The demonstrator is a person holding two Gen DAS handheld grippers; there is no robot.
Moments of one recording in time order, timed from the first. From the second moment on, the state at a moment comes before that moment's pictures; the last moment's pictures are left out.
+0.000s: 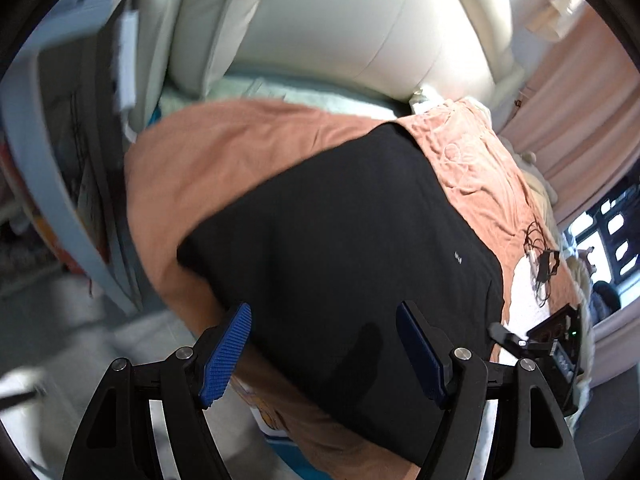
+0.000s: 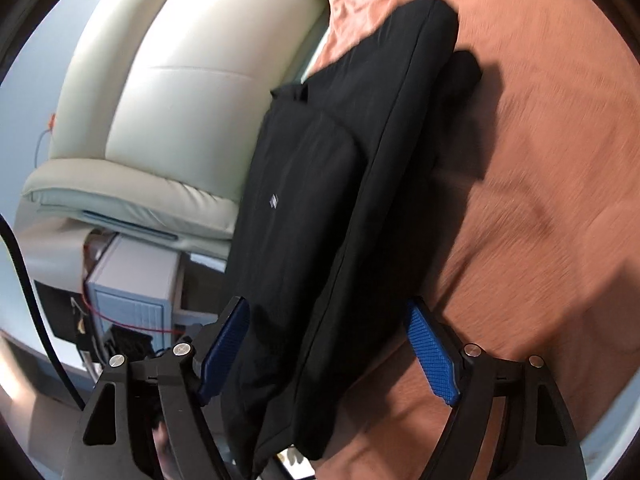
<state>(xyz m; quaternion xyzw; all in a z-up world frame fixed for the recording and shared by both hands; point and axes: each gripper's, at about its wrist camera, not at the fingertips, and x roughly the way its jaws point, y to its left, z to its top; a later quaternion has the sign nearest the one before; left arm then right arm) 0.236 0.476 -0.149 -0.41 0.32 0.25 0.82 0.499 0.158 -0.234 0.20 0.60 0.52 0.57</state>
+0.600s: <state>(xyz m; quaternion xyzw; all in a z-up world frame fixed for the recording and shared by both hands) 0.226 0.485 -0.177 -0.46 0.30 0.23 0.80 0.441 0.175 -0.230 0.21 0.62 0.52 0.55</state>
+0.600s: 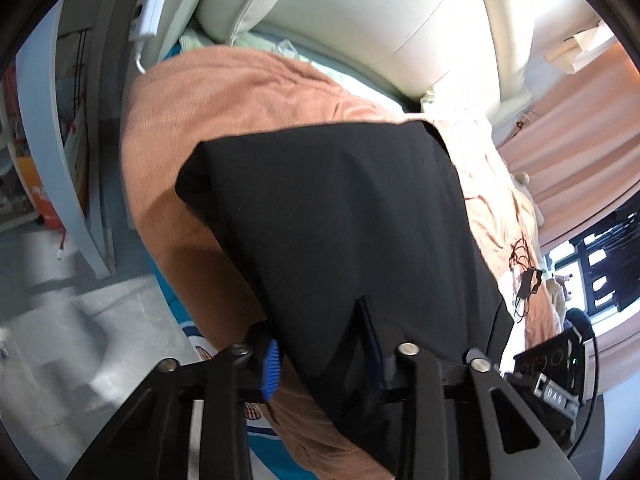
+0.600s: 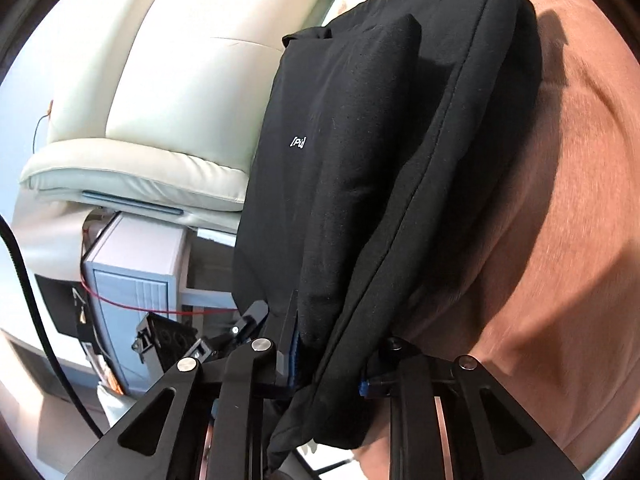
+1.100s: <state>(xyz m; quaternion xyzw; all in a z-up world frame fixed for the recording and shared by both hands) 0.201 0.476 -0.182 -0.47 0.28 0.25 0.80 0.429 0.170 -0.231 0.18 0.60 0.52 0.58</state>
